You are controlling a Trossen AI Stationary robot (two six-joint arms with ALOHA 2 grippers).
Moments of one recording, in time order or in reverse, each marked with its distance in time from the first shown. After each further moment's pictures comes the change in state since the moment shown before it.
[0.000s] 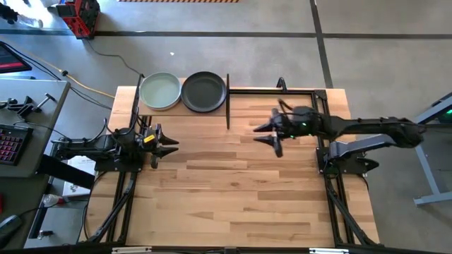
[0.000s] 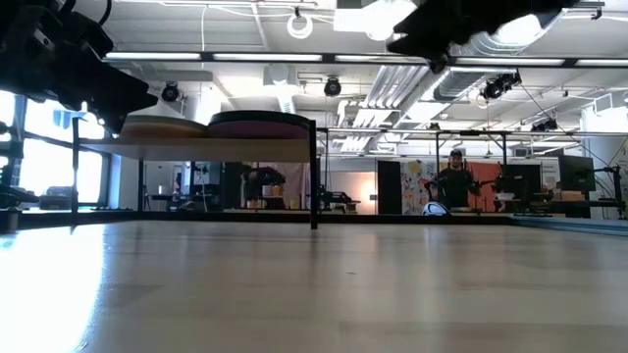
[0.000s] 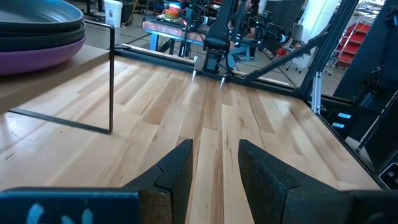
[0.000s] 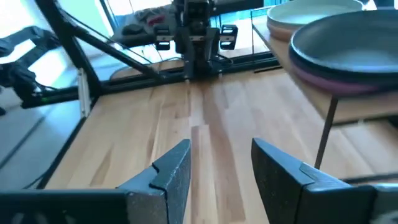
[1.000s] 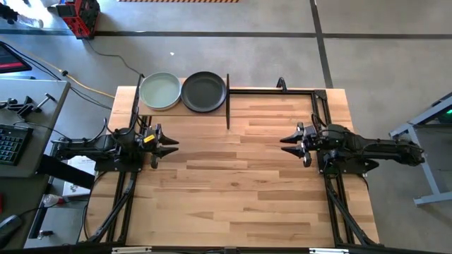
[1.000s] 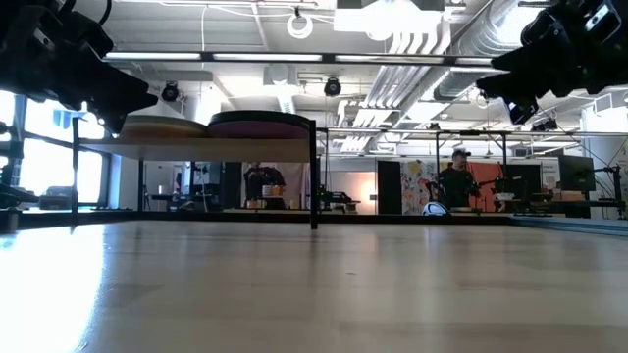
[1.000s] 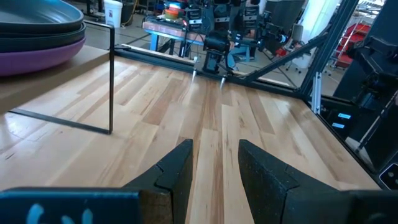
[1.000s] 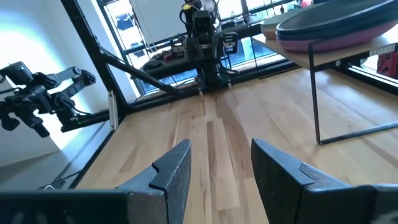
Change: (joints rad) left arm 0.000 0.000 0.001 0.000 0.000 0.000; right arm 0.001 -0.780 -0.611 0.070 0.001 0.159
